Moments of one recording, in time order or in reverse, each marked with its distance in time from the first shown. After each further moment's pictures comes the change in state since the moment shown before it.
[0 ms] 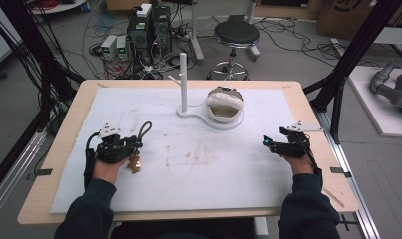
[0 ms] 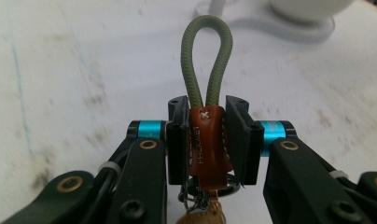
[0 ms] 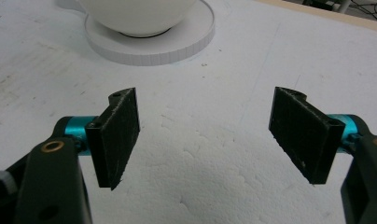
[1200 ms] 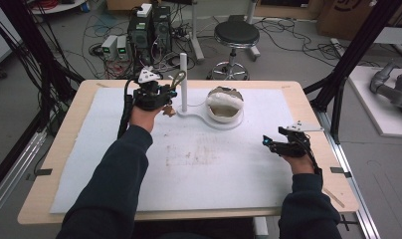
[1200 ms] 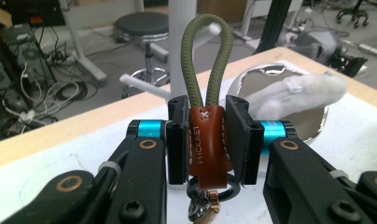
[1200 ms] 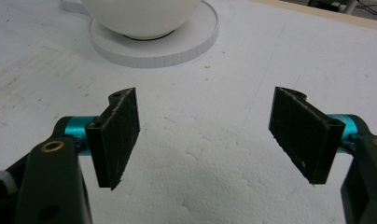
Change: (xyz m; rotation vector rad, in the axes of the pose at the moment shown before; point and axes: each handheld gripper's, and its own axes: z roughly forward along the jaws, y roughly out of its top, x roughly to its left) left arm -0.056 0.142 0.071 -0.113 -0.027 0.137; right arm -0.002 0.000 0.001 -0.007 0.021 0.005
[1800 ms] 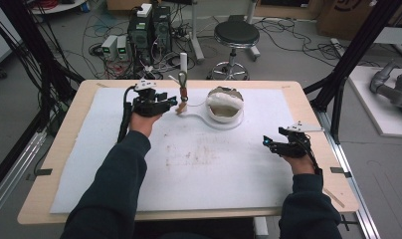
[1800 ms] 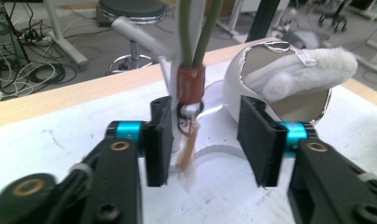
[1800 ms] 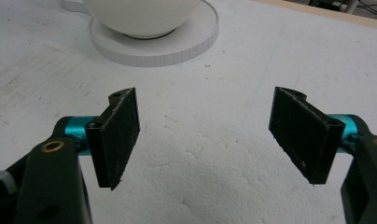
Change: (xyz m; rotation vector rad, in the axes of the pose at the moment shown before) left arm 0.019 -0.036 0.010 0.000 -0.075 -0.087; right arm 0.000 -0.001 -0.001 -0.001 0.001 0.002
